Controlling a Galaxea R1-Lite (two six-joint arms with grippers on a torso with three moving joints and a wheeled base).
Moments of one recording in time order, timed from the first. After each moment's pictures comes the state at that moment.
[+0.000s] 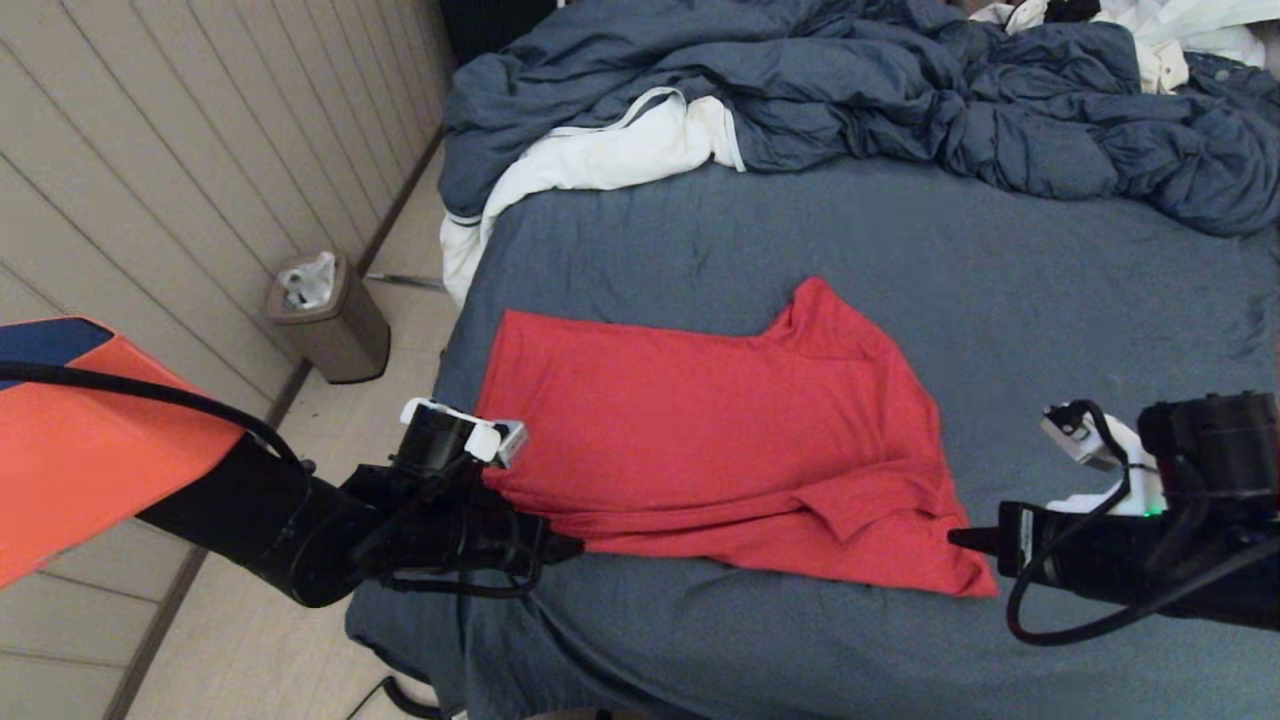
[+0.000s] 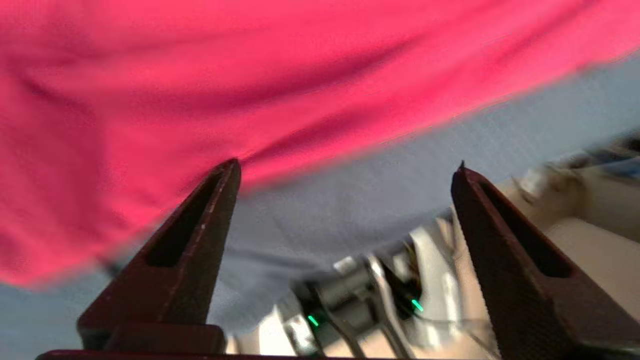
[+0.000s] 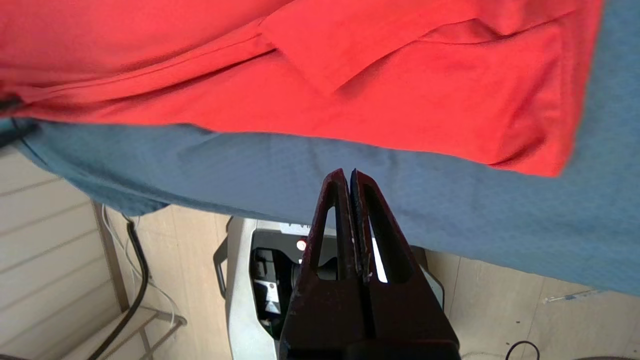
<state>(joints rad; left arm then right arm) -0.51 2.02 -0.87 -0.43 -0.16 -0.18 0.06 1.47 -0.58 -0.19 0.27 0.27</state>
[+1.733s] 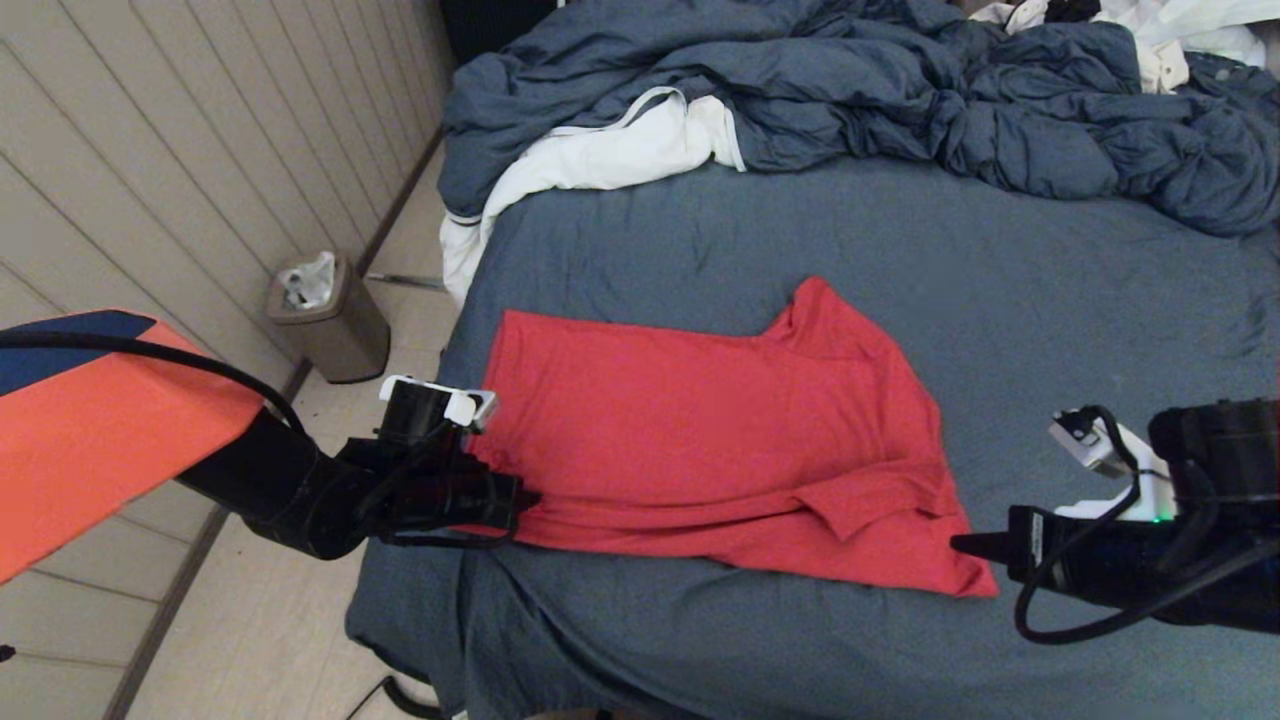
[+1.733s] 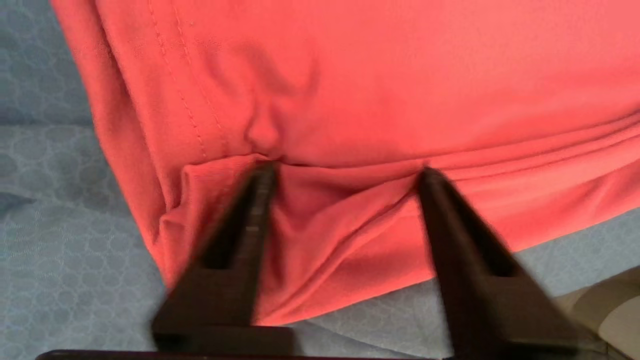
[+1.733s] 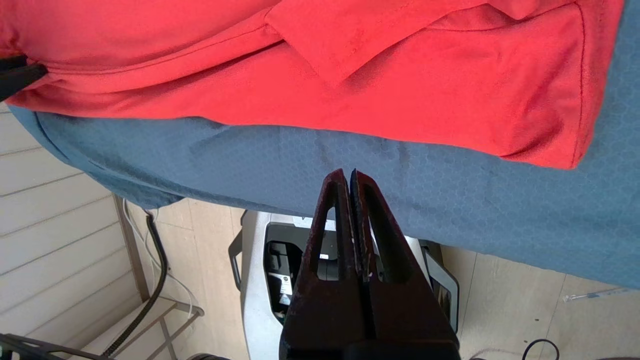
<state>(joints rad) -0.42 2.10 -0.97 -0.45 -0.12 -0.12 0.02 1.47 -0.57 -0.19 0.34 0.27</state>
